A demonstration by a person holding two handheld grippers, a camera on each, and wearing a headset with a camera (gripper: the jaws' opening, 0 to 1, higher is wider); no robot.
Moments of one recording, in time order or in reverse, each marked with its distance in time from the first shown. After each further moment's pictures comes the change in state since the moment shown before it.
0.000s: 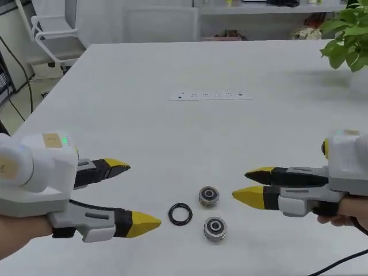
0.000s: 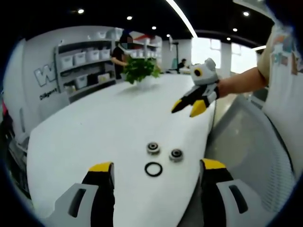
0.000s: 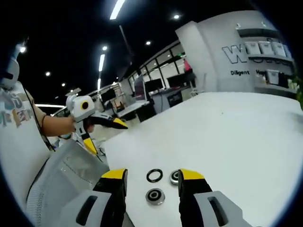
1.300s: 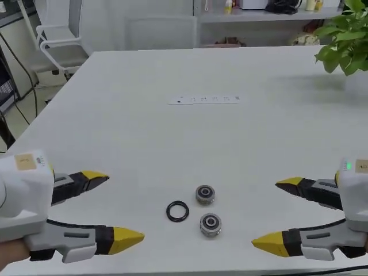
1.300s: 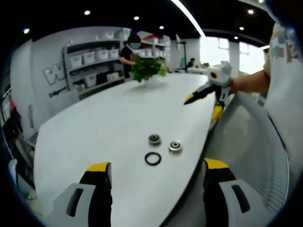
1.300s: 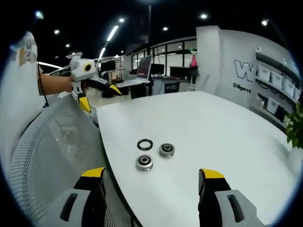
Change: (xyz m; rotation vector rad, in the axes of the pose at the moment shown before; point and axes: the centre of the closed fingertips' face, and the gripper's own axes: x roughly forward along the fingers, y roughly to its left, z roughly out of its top) left arm -0.027 -0.014 -0.018 -0.017 0.005 0.094; right arm -0.039 -0.002 -0.049 -0.258 0.161 -0.131
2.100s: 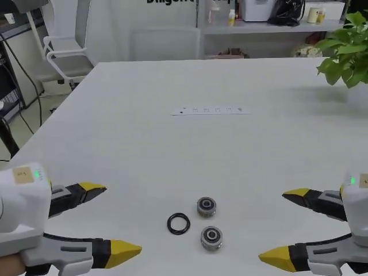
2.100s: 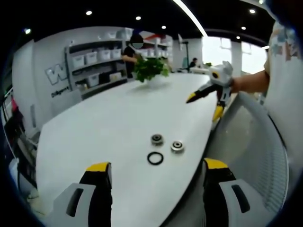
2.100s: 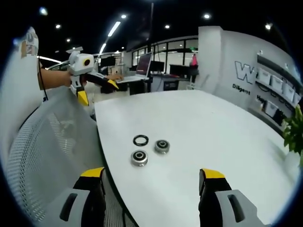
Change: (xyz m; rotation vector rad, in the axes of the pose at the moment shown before) left arm -0.003 0.005 0.000 -0.004 0.001 0.024; right arm -0.004 -0.010 -0.006 -0.038 0.032 -0.023
